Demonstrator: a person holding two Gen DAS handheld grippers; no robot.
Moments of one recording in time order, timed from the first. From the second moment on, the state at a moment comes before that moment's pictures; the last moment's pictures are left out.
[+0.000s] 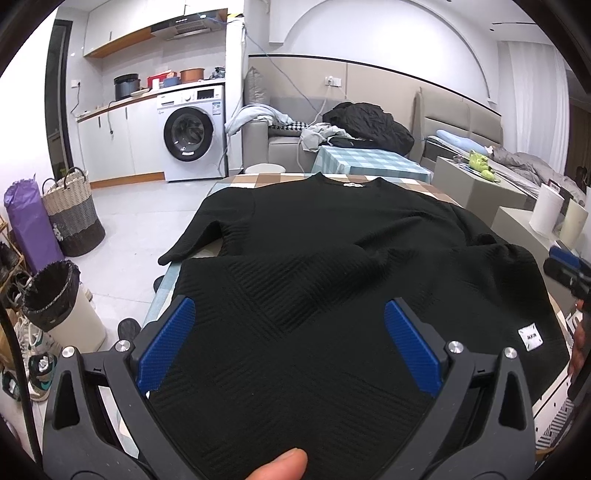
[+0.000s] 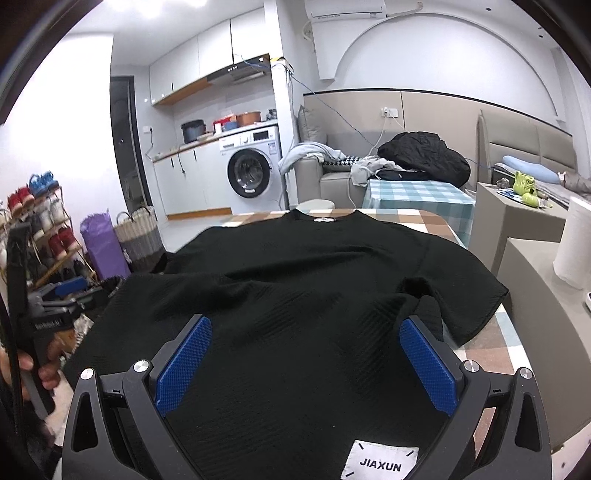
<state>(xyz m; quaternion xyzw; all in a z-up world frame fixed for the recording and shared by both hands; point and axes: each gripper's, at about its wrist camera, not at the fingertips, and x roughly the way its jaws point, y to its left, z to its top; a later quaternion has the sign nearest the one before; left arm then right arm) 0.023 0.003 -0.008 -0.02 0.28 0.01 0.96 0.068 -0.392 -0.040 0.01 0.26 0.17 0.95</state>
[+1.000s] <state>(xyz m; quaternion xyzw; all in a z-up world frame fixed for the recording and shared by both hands) 0.168 0.026 -0.030 -0.06 0.33 -0.02 0.94 0.233 -0.581 -0.109 0.21 0.44 -0.06 0.87</state>
